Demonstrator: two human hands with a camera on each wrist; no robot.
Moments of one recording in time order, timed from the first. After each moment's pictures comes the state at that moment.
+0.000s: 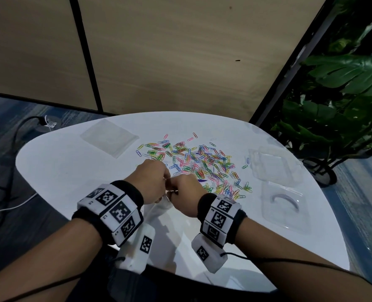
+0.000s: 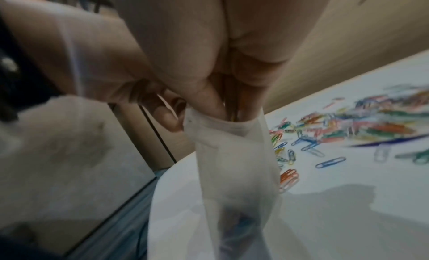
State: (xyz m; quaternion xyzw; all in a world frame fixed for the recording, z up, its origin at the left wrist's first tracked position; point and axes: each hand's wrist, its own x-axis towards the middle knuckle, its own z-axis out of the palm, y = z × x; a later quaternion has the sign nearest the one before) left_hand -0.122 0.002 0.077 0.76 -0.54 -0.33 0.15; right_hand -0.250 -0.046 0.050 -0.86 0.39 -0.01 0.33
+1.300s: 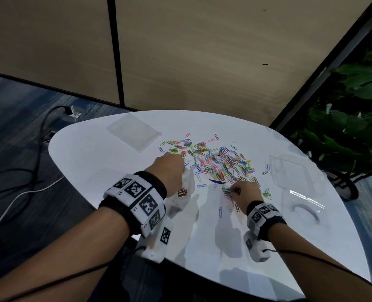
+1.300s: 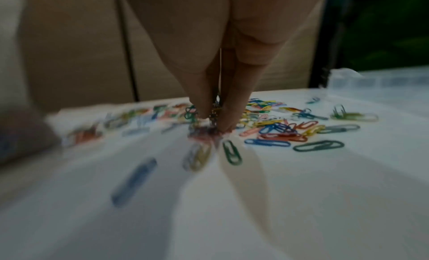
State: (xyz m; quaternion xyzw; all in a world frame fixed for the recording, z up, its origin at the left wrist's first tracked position) left_hand -0.104 0.016 0.095 0.78 -0.55 -0.28 0.08; right_hand -0.332 -0.129 -0.033 -0.79 0.58 -0.02 0.17
